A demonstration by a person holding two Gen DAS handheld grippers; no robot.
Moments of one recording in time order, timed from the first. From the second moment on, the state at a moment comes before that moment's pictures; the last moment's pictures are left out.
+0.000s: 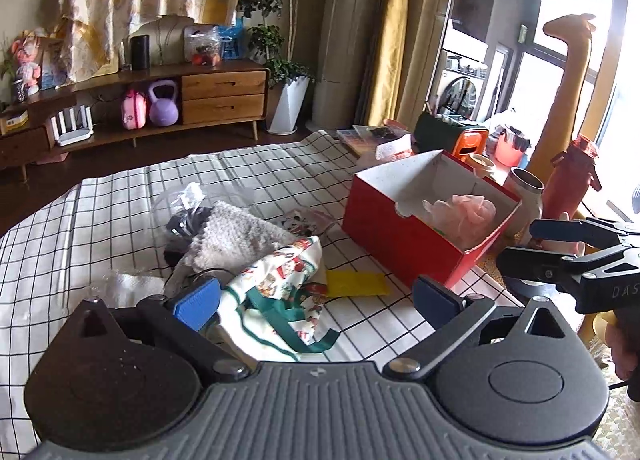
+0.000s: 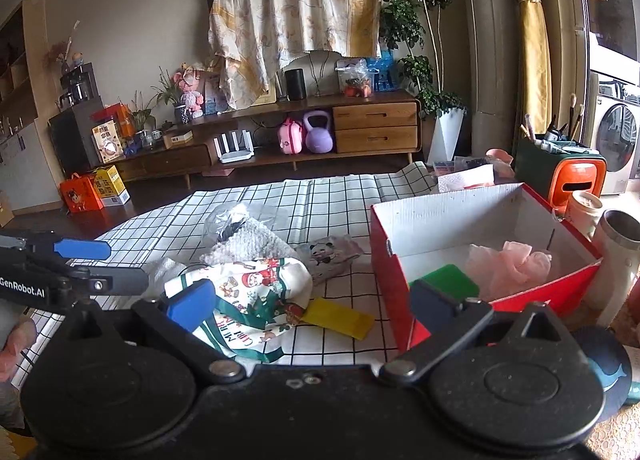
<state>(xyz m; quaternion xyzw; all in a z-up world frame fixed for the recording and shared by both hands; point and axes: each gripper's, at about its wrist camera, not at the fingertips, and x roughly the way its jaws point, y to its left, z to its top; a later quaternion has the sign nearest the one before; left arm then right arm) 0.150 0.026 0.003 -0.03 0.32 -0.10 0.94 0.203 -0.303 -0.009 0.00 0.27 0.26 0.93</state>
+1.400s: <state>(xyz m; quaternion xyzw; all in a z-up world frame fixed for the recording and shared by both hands) 0.200 0.198 -0.133 -0.09 0.37 0.02 0.93 0.314 -0.123 -0.083 -0.01 0.40 0.20 0.89</state>
